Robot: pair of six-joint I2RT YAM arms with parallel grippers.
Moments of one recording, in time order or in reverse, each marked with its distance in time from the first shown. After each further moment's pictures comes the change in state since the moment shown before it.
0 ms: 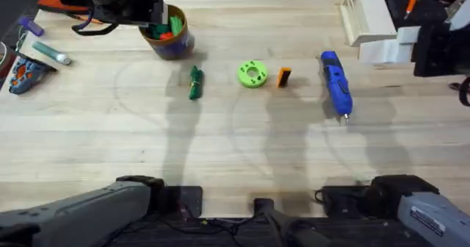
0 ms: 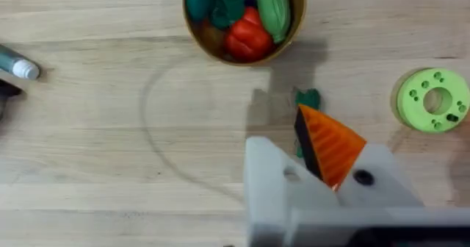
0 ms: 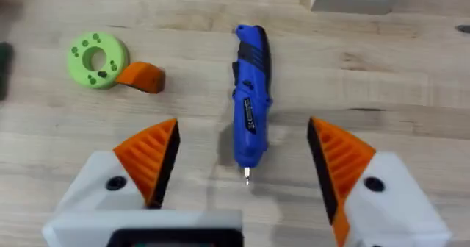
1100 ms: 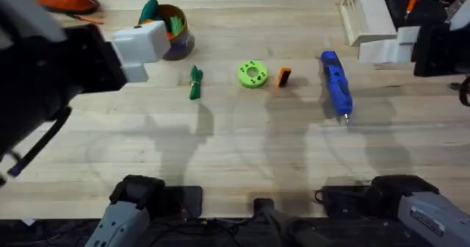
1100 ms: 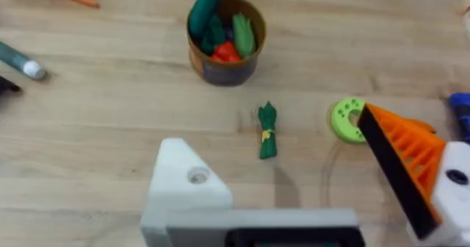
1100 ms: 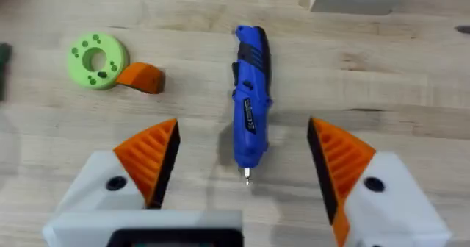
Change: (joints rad) left arm -0.042 -0.711 -0.316 0.066 0.010 -0.148; right arm 0.000 0.000 0.000 0.000 0.000 0.000
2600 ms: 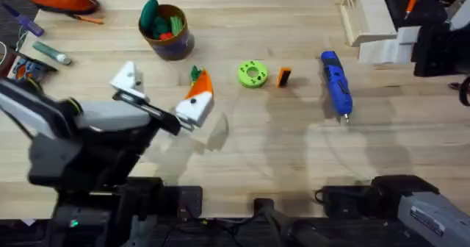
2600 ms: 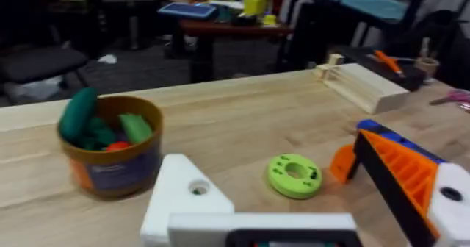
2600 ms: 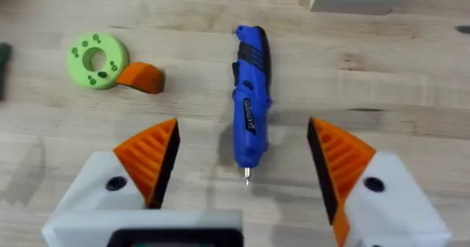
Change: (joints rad) left arm 0.133 -0.576 -0.870 0.754 0.538 0.115; right arm 0.000 0.000 0.000 0.000 0.000 0.000
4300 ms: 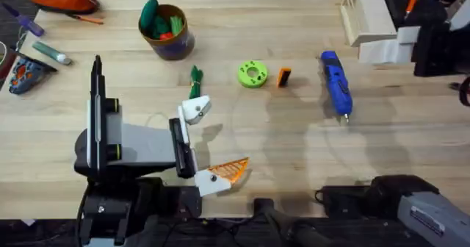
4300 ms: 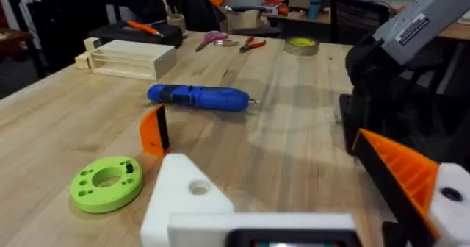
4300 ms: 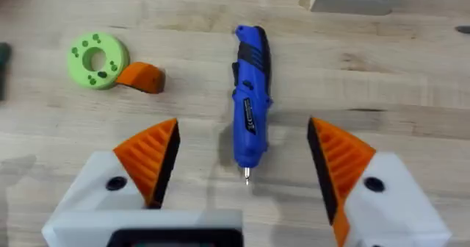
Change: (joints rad) left arm 0.006 -0.077 -0.194 0.028 0.858 0.209; right arm 0.000 0.000 0.000 0.000 0.000 0.000
